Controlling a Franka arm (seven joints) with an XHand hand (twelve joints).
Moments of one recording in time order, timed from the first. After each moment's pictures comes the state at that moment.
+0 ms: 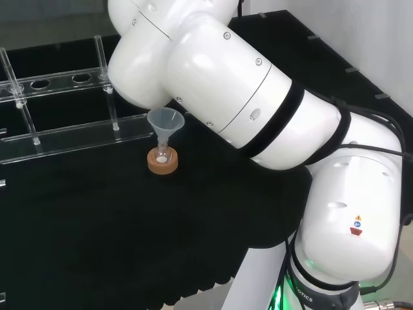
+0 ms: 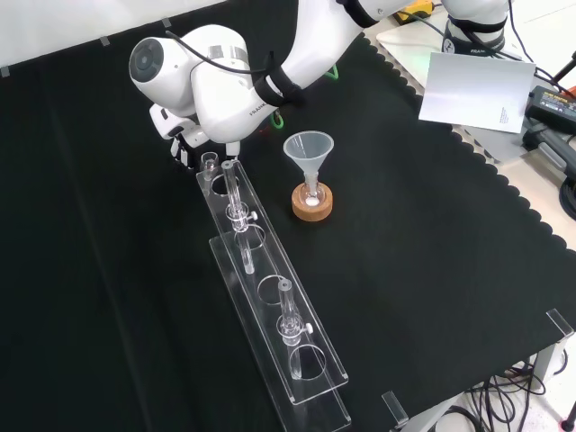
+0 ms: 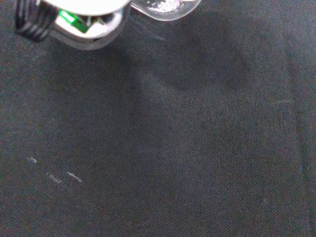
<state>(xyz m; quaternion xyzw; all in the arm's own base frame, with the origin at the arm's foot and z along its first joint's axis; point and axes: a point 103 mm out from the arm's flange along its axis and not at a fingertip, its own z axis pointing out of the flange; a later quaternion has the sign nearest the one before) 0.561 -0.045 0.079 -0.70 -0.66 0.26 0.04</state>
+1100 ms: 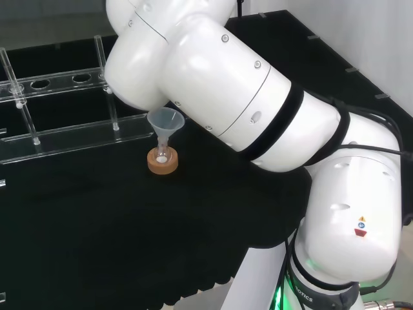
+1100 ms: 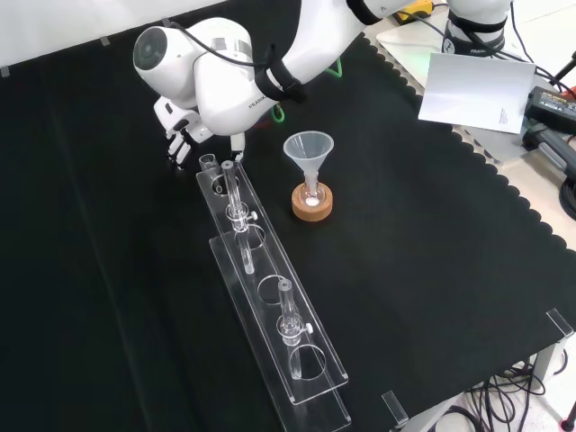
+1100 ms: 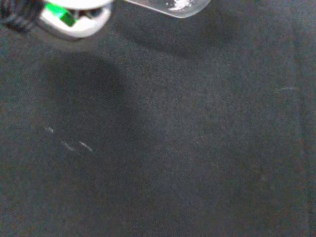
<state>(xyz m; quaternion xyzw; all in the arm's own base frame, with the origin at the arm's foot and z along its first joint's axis) 0.548 -0.049 0.085 -0.68 -0.68 0.24 0.06</state>
